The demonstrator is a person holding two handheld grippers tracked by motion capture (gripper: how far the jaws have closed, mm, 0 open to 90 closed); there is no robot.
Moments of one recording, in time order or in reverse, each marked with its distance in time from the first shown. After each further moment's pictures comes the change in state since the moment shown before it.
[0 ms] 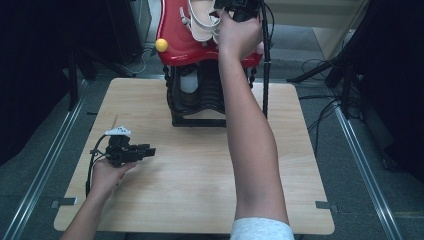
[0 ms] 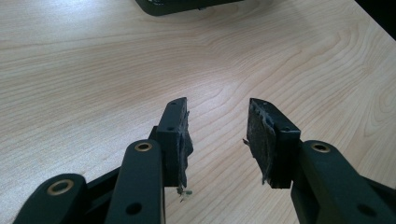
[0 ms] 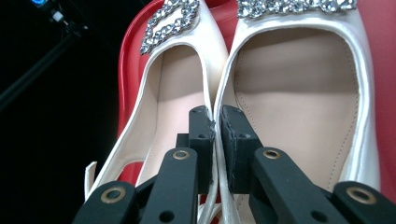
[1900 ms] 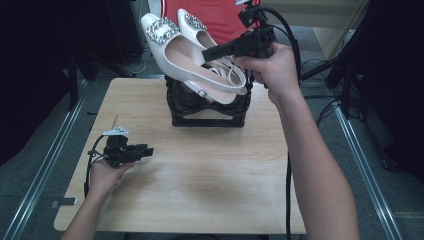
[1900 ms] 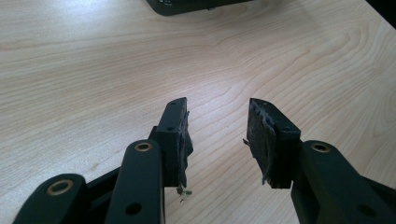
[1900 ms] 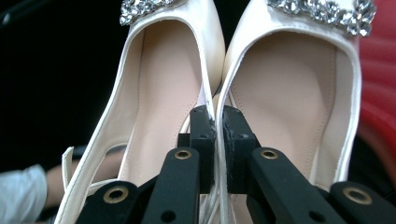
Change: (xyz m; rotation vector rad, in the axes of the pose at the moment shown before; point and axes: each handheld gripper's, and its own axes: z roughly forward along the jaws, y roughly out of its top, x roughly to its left) left arm 0.001 -0.002 -0.003 0.004 0.032 -0.005; right arm -0.005 -0.043 -0.075 0.448 0.620 -0.489
